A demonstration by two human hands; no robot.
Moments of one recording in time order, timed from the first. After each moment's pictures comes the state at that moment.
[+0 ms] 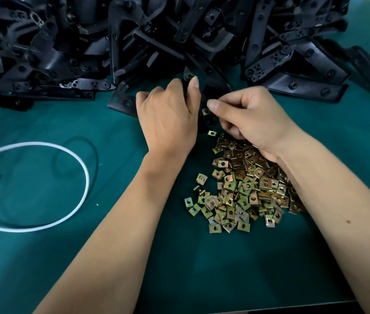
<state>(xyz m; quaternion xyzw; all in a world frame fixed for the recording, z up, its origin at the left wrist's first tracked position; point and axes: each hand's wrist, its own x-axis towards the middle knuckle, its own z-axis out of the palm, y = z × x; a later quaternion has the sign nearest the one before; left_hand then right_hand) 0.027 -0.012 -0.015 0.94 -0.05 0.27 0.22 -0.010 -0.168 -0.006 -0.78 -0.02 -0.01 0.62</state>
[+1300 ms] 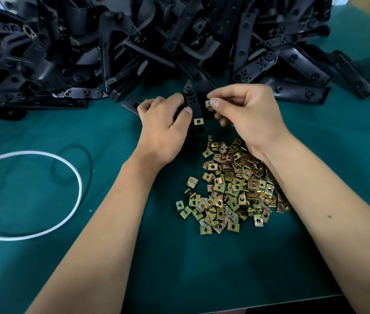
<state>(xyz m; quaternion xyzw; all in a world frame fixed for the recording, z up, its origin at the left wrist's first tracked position) 0.023 0.001 -0.012 0.89 -0.20 0.09 0.40 -0.005 -0.176 -0.011 -0.75 0.01 -0.14 0.65</state>
